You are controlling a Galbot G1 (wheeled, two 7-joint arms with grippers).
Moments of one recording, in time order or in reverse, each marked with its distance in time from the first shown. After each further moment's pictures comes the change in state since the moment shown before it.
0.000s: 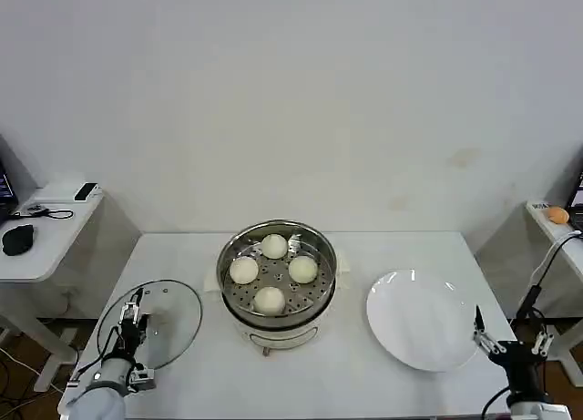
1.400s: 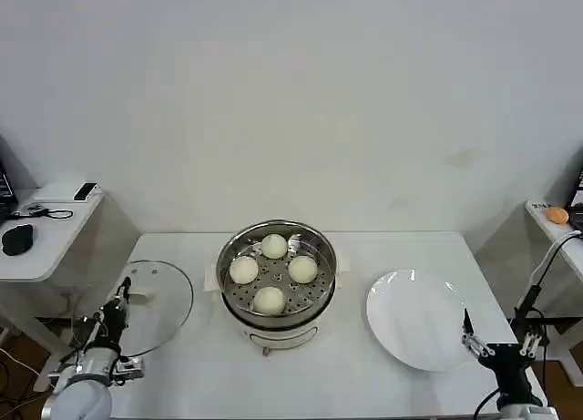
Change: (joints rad) left arm 0.049 0.015 -0.089 -0.150 -0.009 0.016 -0.031; right arm -0.014 -0.001 -0.039 0.003 -0.031 0.013 -0.007
